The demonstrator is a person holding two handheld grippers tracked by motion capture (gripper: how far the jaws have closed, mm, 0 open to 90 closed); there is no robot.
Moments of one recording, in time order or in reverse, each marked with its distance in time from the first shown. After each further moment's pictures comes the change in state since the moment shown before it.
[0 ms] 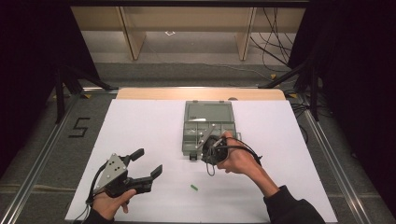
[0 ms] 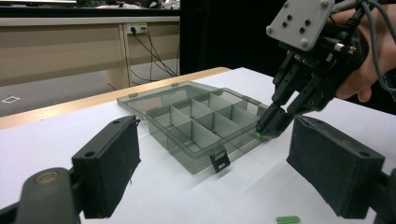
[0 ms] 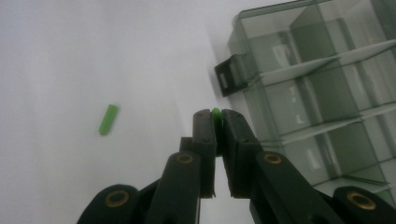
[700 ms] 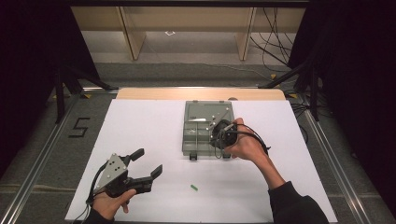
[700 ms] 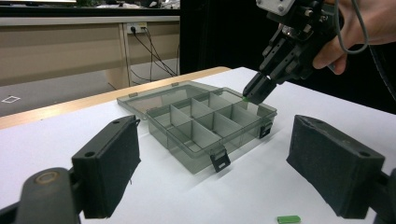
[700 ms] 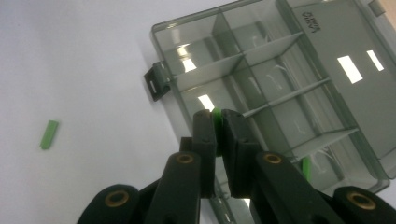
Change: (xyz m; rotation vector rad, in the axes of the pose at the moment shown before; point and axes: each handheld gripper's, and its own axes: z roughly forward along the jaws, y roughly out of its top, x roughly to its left) left arm 0.000 0.000 0.000 0.003 0.001 0.004; right arm -0.042 -0.009 -0.019 -0.067 -0.088 0.099
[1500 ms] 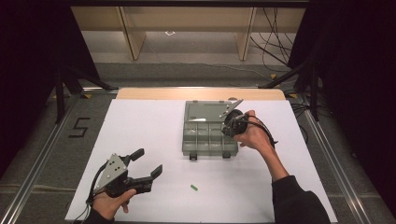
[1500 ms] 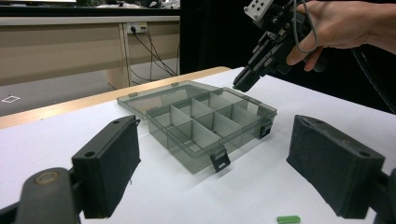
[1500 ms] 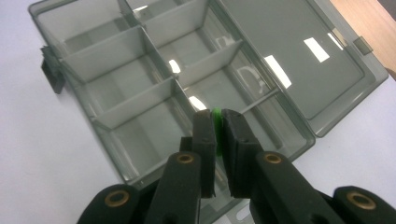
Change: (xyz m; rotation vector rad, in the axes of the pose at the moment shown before) left arm 0.000 0.000 0.000 0.001 0.000 0.000; right arm -0.053 -0.023 0.009 0.008 -0.088 0.129
